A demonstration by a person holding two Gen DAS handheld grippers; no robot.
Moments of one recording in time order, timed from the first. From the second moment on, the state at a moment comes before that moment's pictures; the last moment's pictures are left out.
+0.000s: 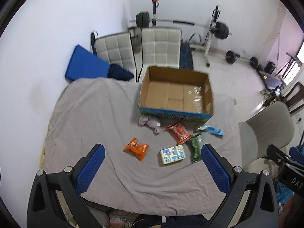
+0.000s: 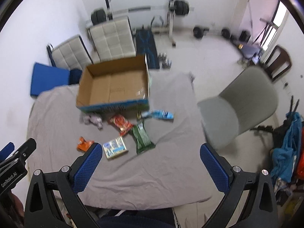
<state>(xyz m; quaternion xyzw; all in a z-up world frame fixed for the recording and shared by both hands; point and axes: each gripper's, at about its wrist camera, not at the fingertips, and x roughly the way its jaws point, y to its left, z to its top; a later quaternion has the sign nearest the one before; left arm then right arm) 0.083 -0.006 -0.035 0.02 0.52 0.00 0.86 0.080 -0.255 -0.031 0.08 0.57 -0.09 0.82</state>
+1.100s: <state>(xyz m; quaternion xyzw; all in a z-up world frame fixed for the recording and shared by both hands) 0.192 -0.093 -0.432 0.12 0.75 -0.11 0.64 0.192 -0.275 -0.384 0.06 0.75 -0.02 0.65</state>
